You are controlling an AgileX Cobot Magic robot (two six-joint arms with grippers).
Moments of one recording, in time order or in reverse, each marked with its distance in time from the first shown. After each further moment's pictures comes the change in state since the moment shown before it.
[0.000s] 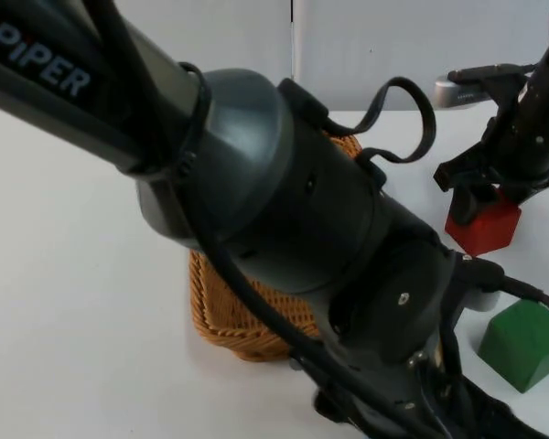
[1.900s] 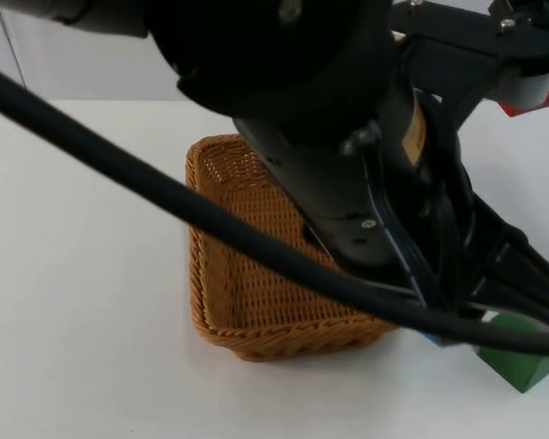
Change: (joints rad) right arm 0.000 -0.364 0.000 -0.017 0.108 0.000; left arm 0.000 -0.382 0.000 0.214 0.165 0.067
